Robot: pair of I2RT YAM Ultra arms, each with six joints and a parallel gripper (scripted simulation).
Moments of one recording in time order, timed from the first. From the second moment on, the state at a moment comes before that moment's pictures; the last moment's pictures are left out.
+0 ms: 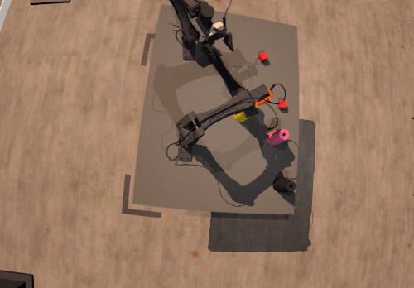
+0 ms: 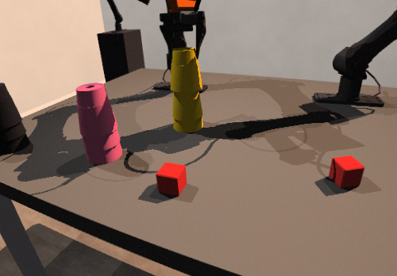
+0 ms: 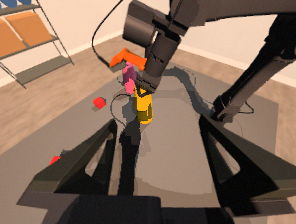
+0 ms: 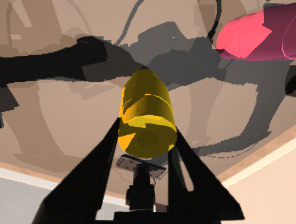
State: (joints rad) left arm -1.11 0.62 0.89 -0.44 -0.04 -0.11; right arm 0.55 1.49 1.39 -1.09 0.07 0.20
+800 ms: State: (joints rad) left arm -1.11 0.62 0.89 -0.44 -0.04 -0.11; right arm 0.55 1.55 1.67 -1.33 0.07 0.20
